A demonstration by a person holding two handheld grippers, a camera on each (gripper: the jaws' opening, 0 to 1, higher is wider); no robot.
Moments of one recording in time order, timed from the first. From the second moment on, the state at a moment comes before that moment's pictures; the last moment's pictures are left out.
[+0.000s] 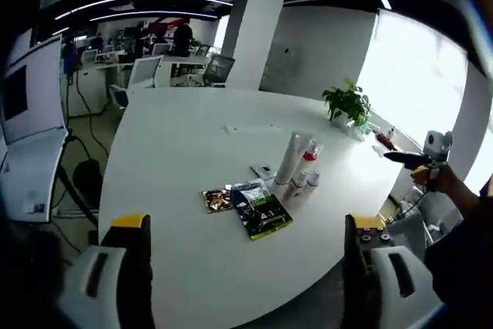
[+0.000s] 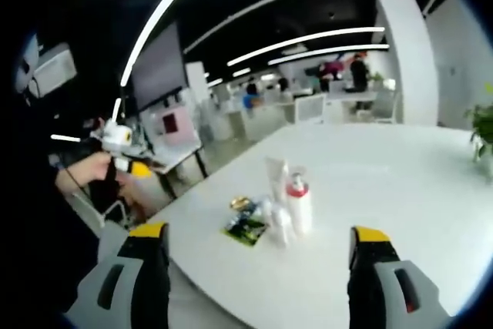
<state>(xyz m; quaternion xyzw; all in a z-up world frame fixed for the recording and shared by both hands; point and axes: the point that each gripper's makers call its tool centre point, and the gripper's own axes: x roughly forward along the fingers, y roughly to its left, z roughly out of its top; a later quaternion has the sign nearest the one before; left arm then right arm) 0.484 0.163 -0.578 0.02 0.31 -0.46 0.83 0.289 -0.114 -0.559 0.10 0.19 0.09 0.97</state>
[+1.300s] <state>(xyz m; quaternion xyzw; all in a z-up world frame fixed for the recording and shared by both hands) 0.452 0.146 -0.609 0.02 0.35 -0.46 0.82 0.299 -0.133 -0.587 0.14 0.22 0.10 0.96</state>
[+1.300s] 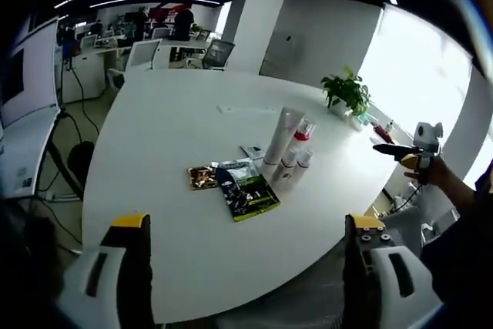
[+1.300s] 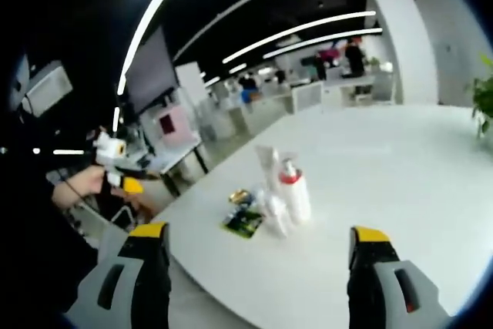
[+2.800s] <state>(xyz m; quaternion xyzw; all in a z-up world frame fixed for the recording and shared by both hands) 0.479 0.164 -0.643 -0.02 0.39 -0.40 0.83 0.427 -0.235 -0.638 0.06 0.27 0.07 0.96</state>
